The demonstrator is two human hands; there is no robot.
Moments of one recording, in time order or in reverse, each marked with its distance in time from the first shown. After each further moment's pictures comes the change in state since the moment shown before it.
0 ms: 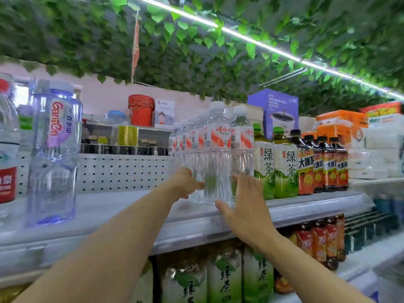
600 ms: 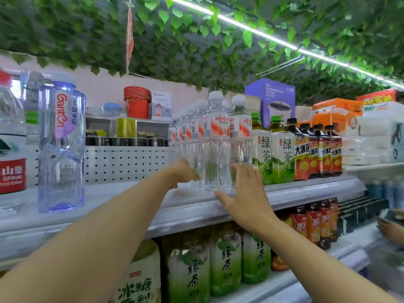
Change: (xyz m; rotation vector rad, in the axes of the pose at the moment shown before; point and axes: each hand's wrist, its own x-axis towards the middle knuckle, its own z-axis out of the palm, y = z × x) left_hand -0.031 0.008 -0.017 0.086 -0.043 -0.060; right_hand -0.014 -0.013 -0.011 0.024 -0.032 0.029
